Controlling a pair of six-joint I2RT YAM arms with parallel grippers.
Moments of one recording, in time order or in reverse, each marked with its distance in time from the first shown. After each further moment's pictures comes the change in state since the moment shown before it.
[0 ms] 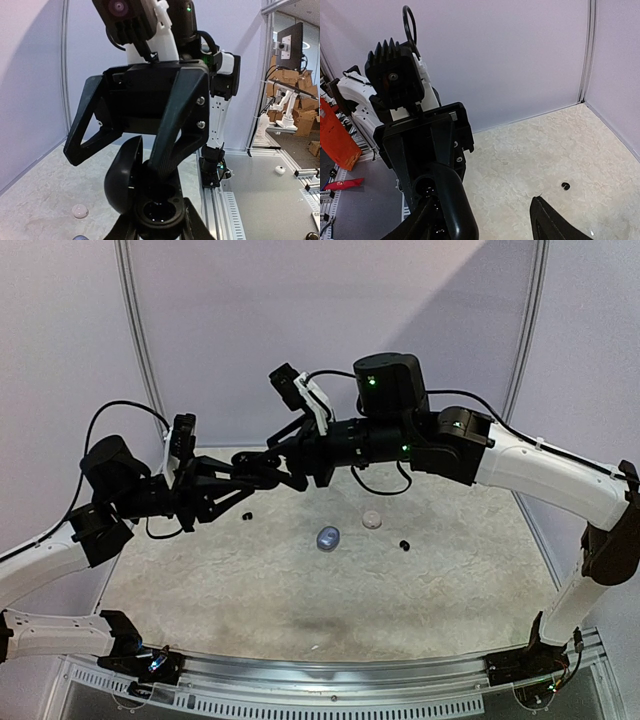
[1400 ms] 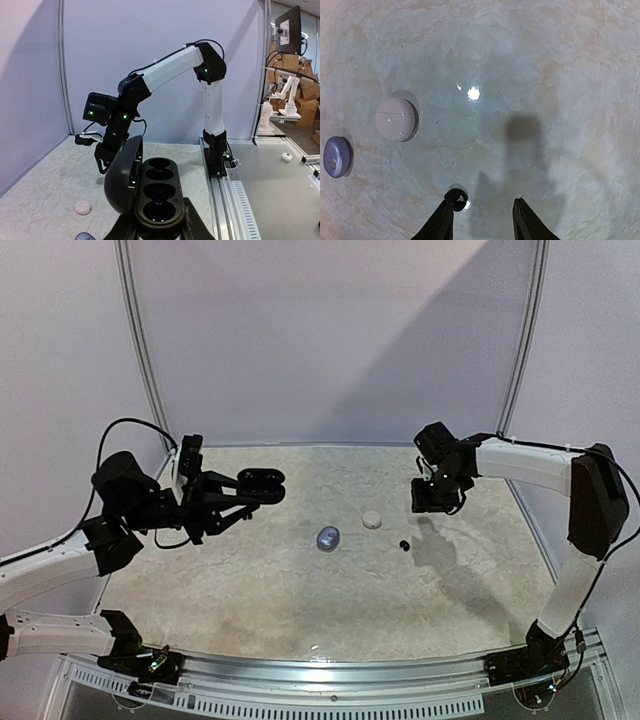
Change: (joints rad) left arm 0.004 0.020 -0.106 0.121 0.005 0.048; right arm -0.569 0.080 -0.401 -0.423 0.401 0.361
